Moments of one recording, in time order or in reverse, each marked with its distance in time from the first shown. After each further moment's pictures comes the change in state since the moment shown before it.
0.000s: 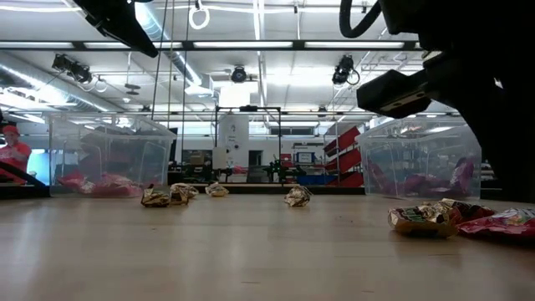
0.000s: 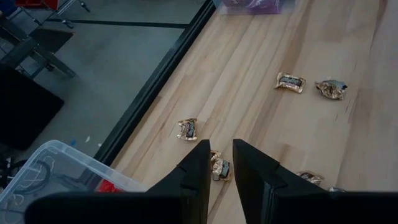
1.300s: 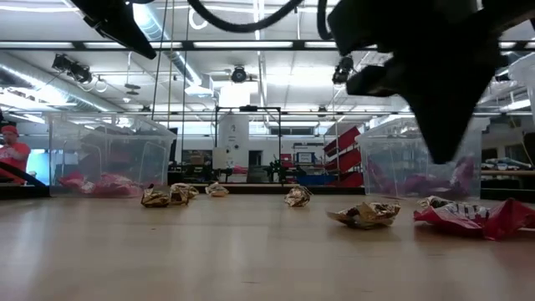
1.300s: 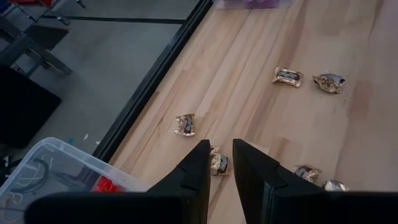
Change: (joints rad) left arm 0.000 0.000 0.000 -0.018 0.019 -0.005; right arm -0.088 -0.004 0.102 -0.234 0.106 0.139
